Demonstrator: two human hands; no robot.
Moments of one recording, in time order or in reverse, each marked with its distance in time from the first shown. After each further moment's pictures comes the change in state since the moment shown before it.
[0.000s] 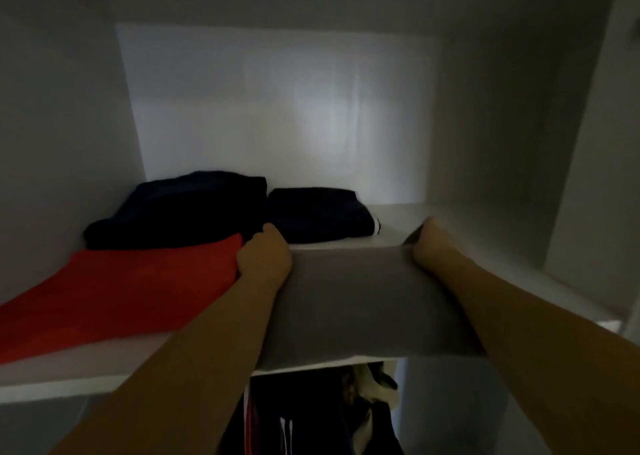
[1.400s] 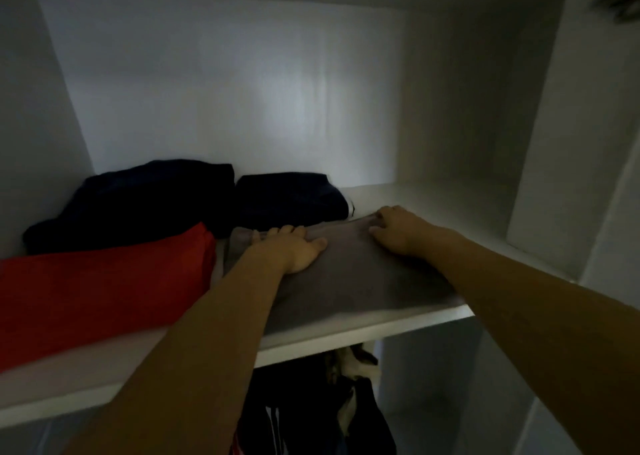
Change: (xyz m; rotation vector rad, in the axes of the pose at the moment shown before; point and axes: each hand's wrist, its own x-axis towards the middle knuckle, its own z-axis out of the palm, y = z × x) left_hand -0.002 0.047 -0.001 0.145 -0.562 0.331; right_hand -0.016 -0.006 -0.007 -0.238 -0.202 -0.255
